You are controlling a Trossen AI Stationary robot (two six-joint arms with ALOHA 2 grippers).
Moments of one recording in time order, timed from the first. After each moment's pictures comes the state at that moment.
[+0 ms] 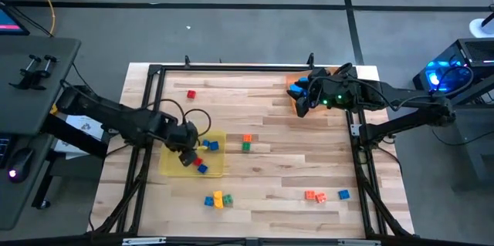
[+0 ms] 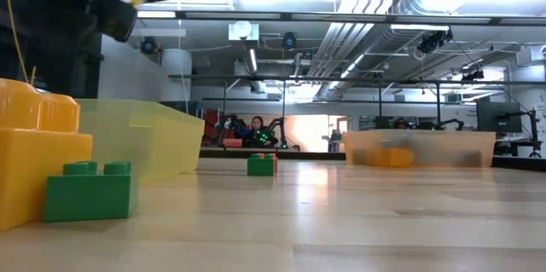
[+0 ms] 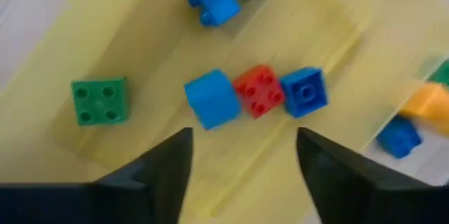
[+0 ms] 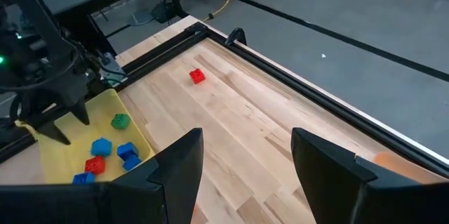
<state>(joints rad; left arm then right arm) -0.24 1.16 0.80 -0.97 0.02 -0.94 -0.03 1.10 1.20 -0.61 0.46 0.47</state>
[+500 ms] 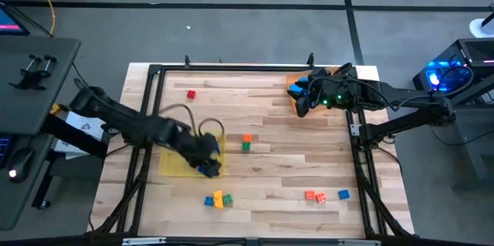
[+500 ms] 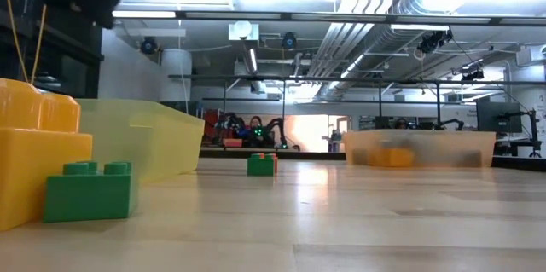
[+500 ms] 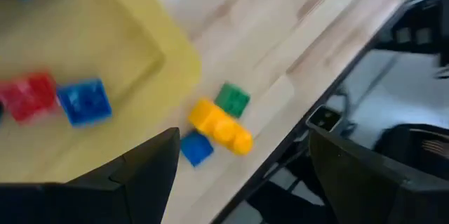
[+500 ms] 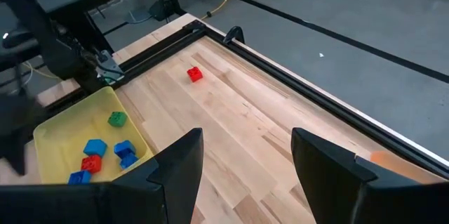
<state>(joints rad) -0.35 1.39 1.11 -0.74 0.12 -1.30 -0.03 1.10 1.20 -0.62 0.46 0.47</state>
